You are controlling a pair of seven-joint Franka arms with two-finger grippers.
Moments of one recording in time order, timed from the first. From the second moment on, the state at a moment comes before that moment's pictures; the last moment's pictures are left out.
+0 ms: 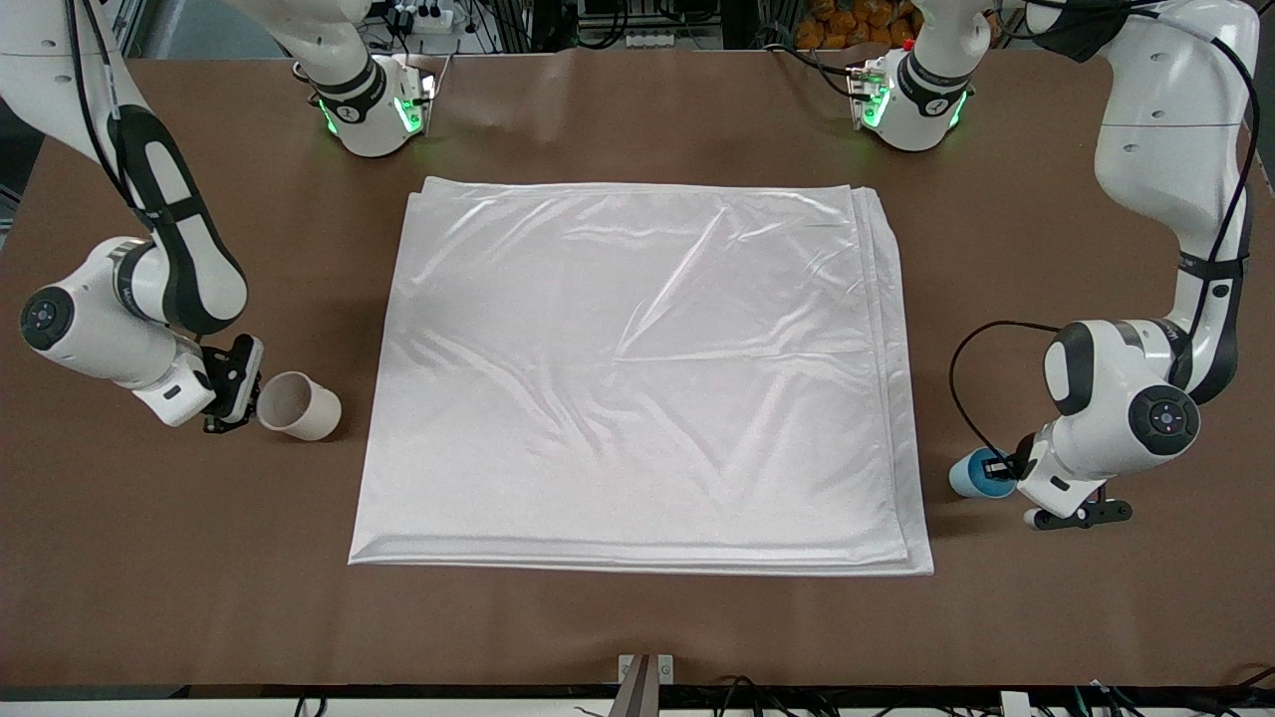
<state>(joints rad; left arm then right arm) 0.04 0.71 -0.04 -1.57 0.09 2.29 -0.15 -0.21 0.42 0.05 -2.05 0.14 2.48 -1.76</state>
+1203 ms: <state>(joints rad) 0.03 0.64 -0.08 -1.53 0.09 2.27 -0.11 0.25 0.43 0.16 -1.96 0.13 2.48 -1.28</state>
